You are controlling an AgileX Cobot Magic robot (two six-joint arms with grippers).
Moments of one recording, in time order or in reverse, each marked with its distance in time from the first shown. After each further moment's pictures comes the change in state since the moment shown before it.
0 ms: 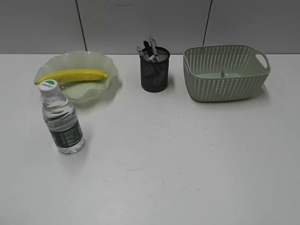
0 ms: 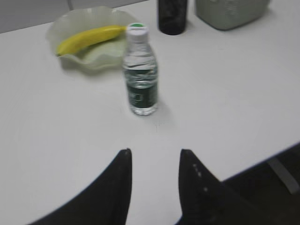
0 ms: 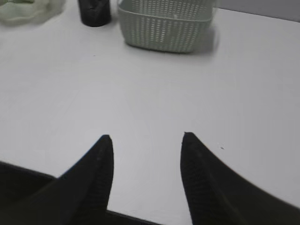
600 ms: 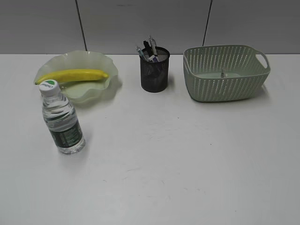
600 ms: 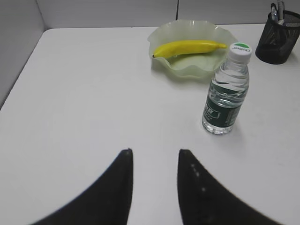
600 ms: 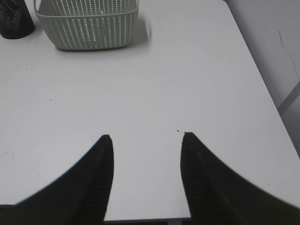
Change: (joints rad) left arm 0.445 -0.060 0.000 0.001 -0.003 0.000; right arm -0.355 0.000 0.000 0.001 0.000 0.000
